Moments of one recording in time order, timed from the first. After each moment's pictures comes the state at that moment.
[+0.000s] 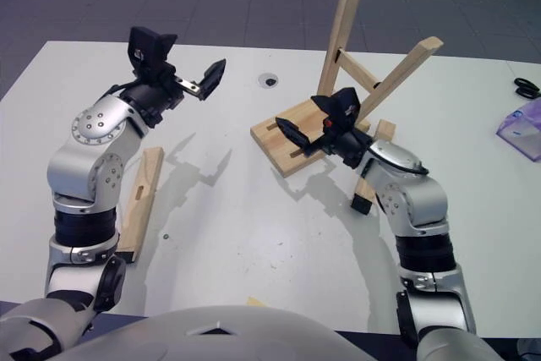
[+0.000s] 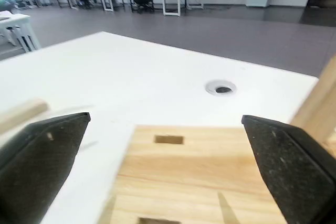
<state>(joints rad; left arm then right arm) -0.46 0.30 -0.01 -0.31 -0.26 0.65 -0.30 -0.27 -0.45 0.06 -0.12 0.47 0.57 0.43</state>
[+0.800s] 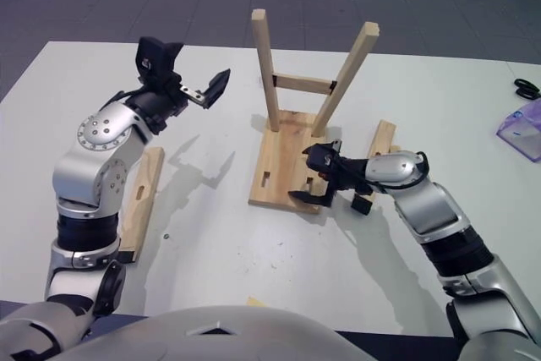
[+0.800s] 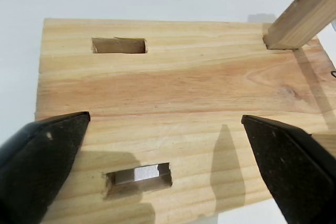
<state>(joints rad) -0.43 0.29 -0.04 -0.32 -0.24 0.64 -0.31 -0.23 -0.81 0.32 -0.18 0.20 0.44 0.92</state>
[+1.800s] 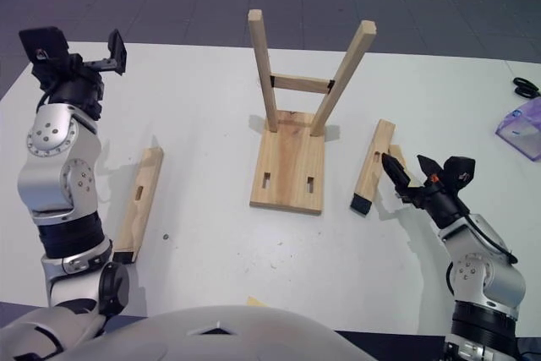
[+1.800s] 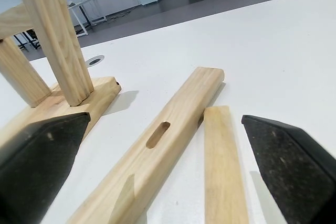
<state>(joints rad) -0.38 0.25 0.25 -0.32 -0.15 0.58 0.04 0.17 -0.51 -0.48 -0.01 0.69 0.42 0.58</state>
